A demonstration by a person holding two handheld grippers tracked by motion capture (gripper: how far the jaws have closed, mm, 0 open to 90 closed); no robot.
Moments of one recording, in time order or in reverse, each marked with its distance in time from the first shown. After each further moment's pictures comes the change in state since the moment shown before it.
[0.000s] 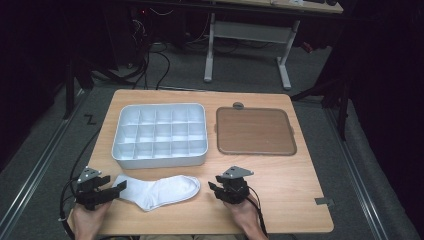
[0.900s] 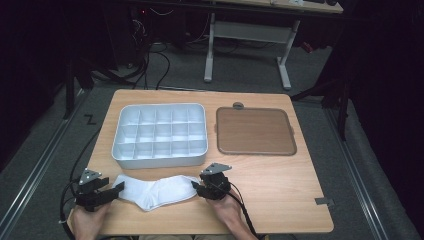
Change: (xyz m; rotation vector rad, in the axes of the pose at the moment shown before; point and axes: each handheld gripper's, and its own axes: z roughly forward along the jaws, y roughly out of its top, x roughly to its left) left arm 0.007 -0.006 0.002 -0.011 0.057 0.022; right arm 0.025 0.020 0.042 0.049 0.044 -0.018
